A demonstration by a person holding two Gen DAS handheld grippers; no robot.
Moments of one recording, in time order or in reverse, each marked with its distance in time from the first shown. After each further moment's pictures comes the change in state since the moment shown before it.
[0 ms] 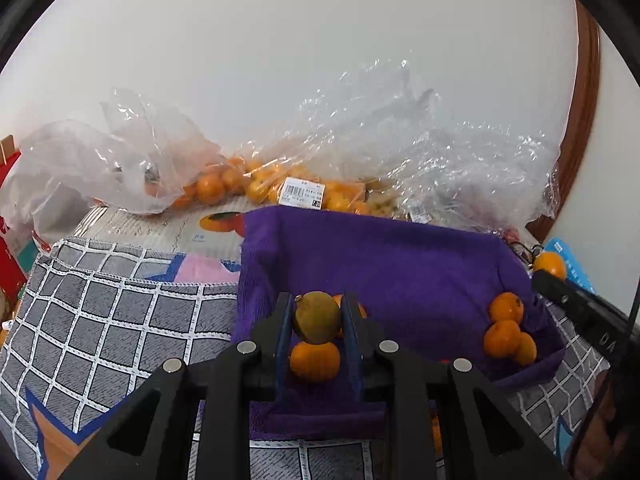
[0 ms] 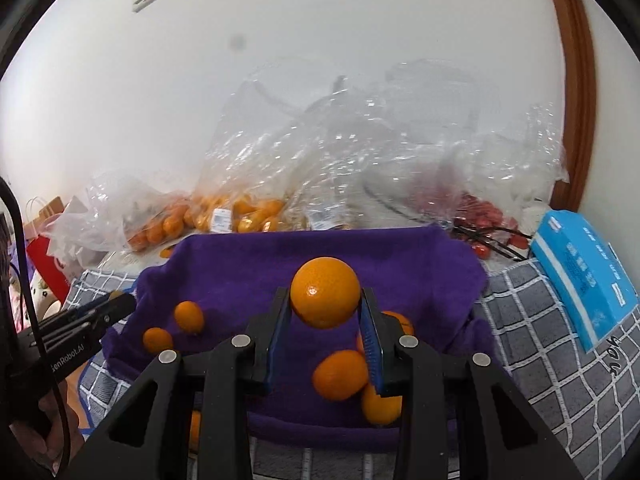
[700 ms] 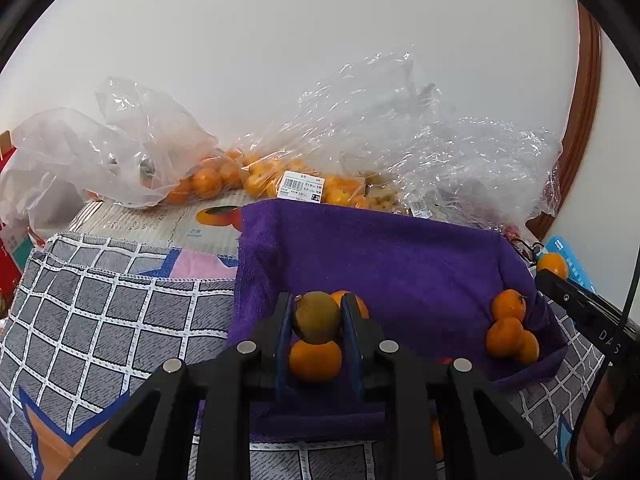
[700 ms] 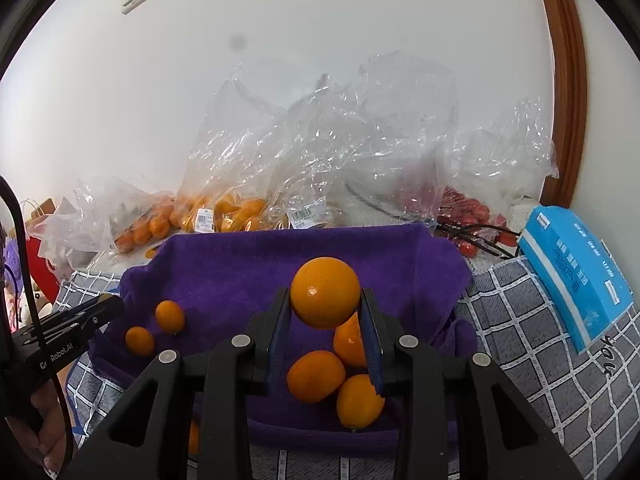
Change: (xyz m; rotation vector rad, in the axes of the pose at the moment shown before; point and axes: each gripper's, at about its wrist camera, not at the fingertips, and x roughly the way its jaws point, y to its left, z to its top) left arm 0.007 0.003 -0.003 -0.007 0.009 -0.013; right arm 0.006 -0.008 -0.003 -0.005 0.005 -0.019
